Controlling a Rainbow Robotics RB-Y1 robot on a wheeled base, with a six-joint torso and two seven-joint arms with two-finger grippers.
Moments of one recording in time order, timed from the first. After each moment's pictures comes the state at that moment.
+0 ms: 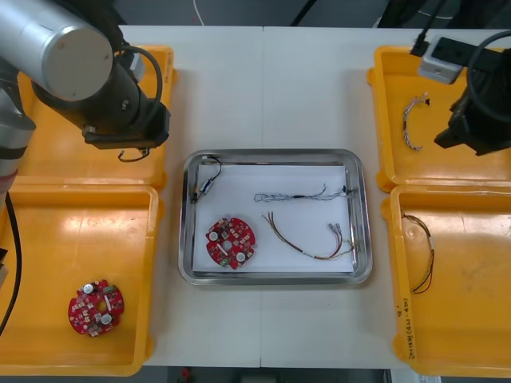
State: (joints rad) right arm -0.67 -0.88 -0.02 -2.08 -1.00 1.92 1.91; left arm -0.77 0.58 -0.23 -1.85 0.66 1.88 -0.90
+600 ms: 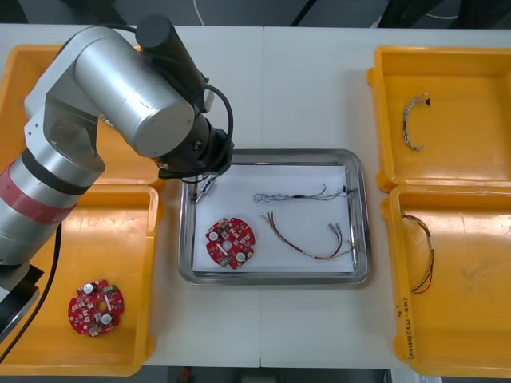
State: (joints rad) right arm -0.29 -0.90 -0.36 -2.12 -0.95 1.92 1.57; left arm -0.77 0.49 -0.47 -1.85 0.60 1.69 -0.83
